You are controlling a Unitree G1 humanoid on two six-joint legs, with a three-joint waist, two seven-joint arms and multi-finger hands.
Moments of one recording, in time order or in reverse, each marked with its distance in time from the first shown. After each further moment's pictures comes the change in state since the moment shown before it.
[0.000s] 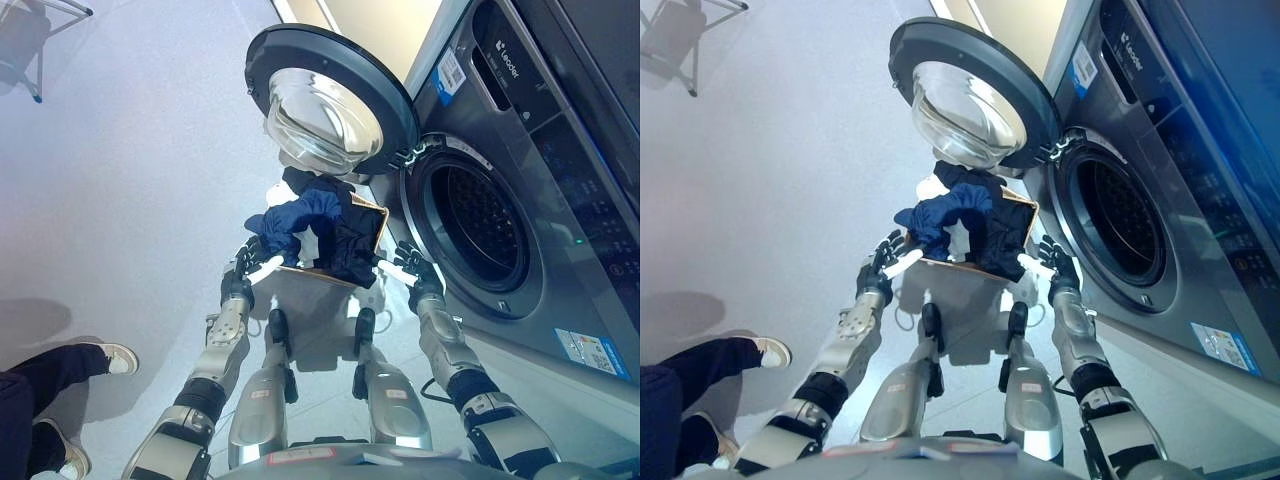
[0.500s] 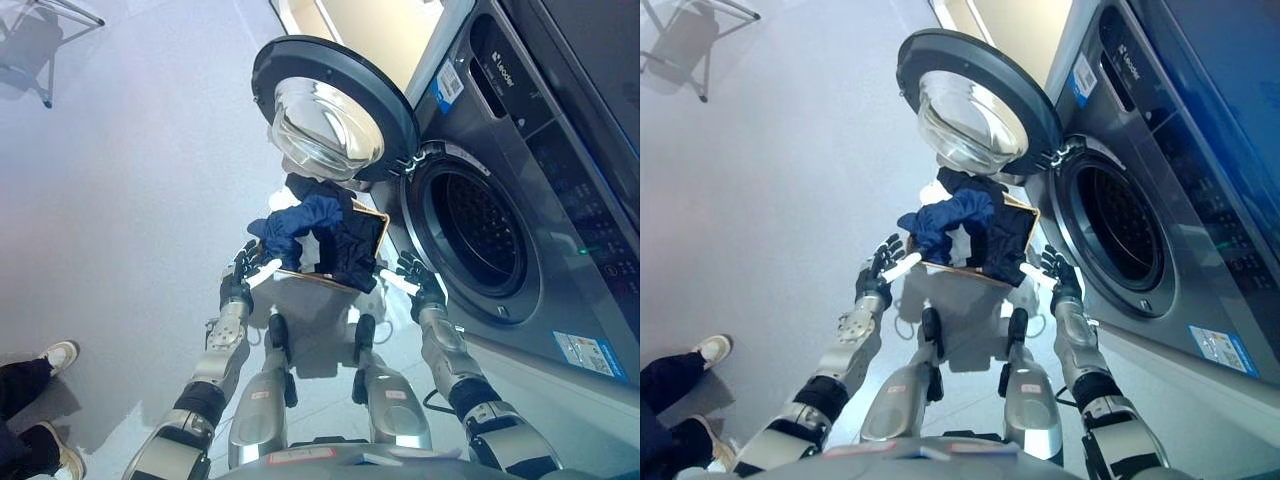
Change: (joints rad) left arm 0.012 -0.001 -0.005 0.001 -0.008 -0.002 0.014; right arm 0.027 0.000 0.000 0.006 0.000 -0.001 0.002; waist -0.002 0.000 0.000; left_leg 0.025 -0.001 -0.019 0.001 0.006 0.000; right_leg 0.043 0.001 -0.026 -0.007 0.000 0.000
